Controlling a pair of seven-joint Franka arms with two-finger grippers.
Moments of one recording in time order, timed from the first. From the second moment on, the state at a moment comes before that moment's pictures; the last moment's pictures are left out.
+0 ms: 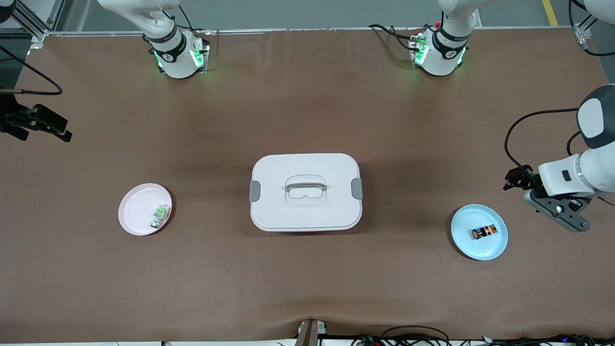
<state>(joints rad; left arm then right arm) 0.36 0.34 -0.40 -1.55 0.10 1.85 0.52 0.03 0.02 -0.06 -1.52 0.00 1.58 0.02</state>
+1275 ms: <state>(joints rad) 0.36 0.14 -0.43 -1.55 0.10 1.62 -0.28 0.03 0.01 -0.07 -1.52 0.00 1.55 0.02</state>
